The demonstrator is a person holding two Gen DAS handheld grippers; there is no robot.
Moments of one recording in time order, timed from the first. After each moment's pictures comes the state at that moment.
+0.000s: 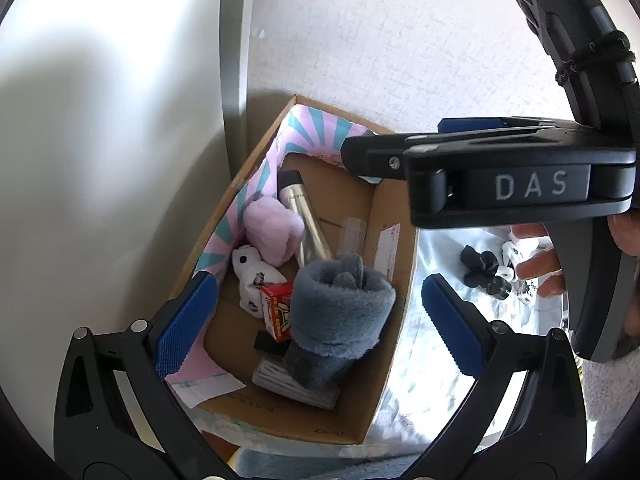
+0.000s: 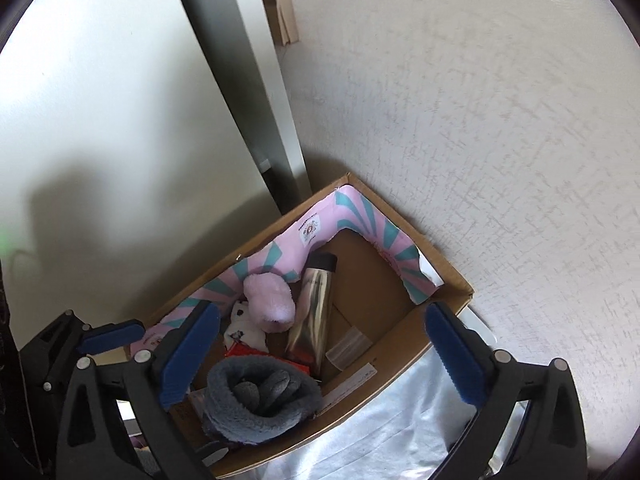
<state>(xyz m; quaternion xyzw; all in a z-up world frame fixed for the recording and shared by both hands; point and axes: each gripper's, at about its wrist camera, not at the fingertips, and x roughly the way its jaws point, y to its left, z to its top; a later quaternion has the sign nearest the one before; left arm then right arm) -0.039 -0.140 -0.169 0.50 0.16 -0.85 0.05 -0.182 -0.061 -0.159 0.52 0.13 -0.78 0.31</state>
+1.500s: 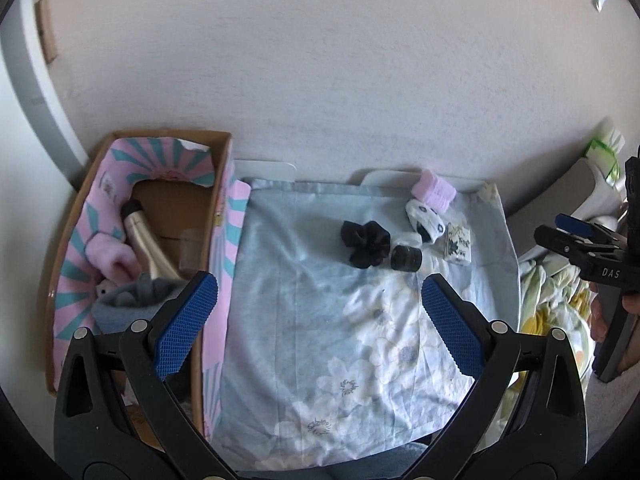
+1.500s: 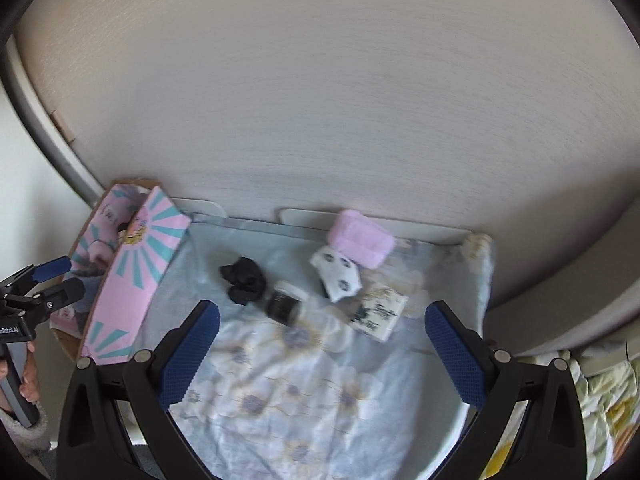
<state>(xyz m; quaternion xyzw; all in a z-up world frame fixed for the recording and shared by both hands) -0.069 0.022 -0.152 0.50 0.07 -0.86 -0.10 -0.062 0.297 -0.147 0.49 -0.03 -0.87 0.04</state>
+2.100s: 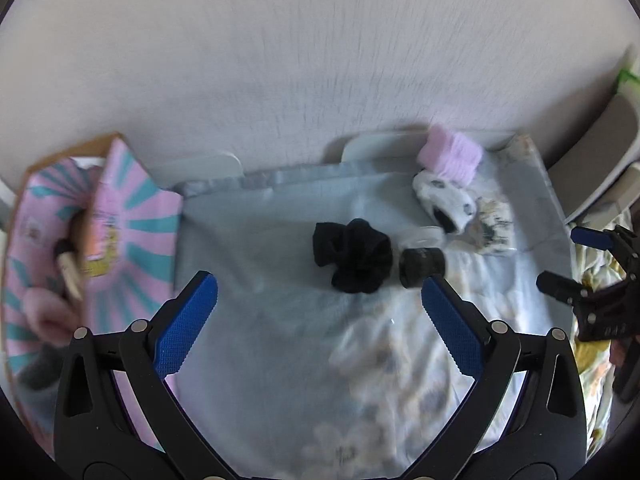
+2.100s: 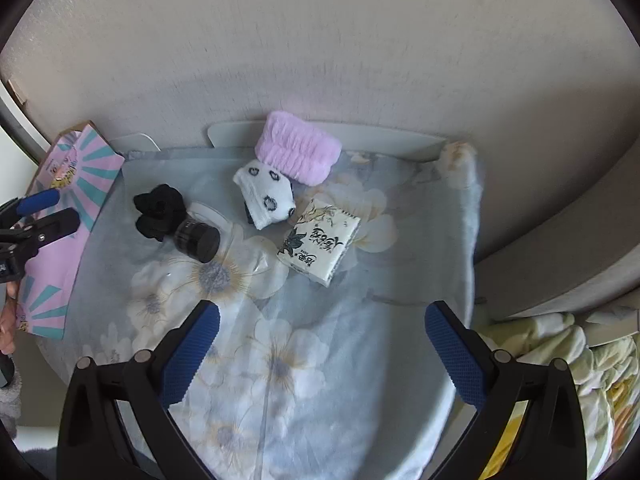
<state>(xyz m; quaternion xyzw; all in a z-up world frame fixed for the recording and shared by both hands) -0.134 0.105 -0.252 0.53 -0.01 -0.84 -0.10 -0.058 0.340 -0.250 0.56 -0.02 -0.83 0.01</state>
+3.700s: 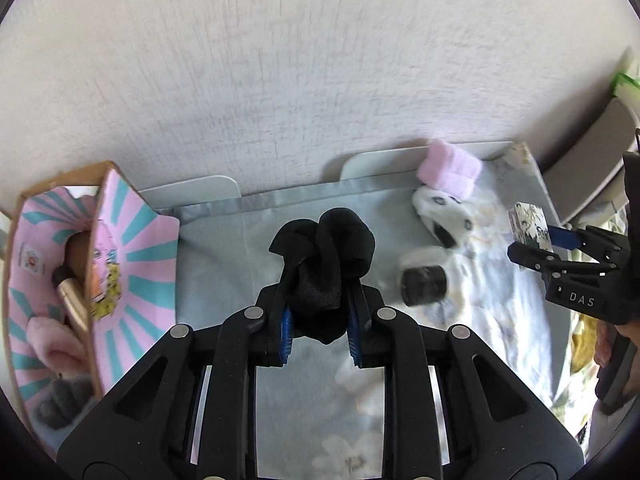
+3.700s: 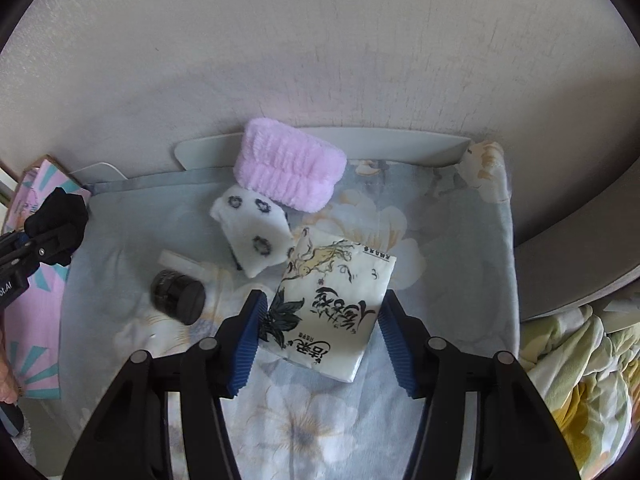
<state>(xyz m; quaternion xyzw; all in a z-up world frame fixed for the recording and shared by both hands) -0.137 0.093 -0.230 0.52 -0.02 -0.85 -0.13 -0.063 0.353 -0.265 0.55 -0.05 -0.83 -0.03</state>
